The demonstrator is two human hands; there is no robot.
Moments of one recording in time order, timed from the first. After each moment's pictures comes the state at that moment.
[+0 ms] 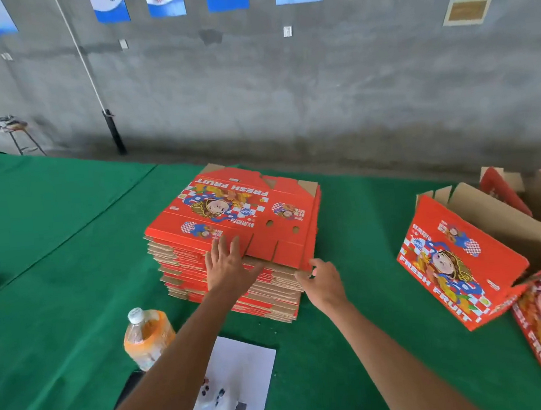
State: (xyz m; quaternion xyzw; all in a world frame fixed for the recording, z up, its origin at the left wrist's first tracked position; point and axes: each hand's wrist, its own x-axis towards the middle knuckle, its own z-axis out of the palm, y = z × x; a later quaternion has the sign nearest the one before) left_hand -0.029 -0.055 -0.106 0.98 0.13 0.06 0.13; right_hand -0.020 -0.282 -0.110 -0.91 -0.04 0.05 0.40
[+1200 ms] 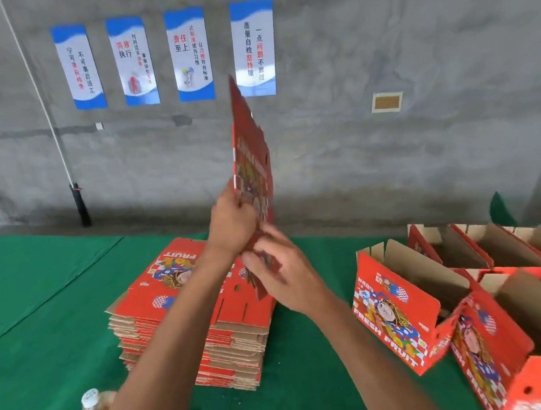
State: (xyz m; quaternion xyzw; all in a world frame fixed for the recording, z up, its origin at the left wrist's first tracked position) left_hand -0.060 -0.201 0.185 0.80 -0.04 0.30 0.51; right_hand -0.078 -0.331 0.106 -0.75 -0.40 -0.23 0.47
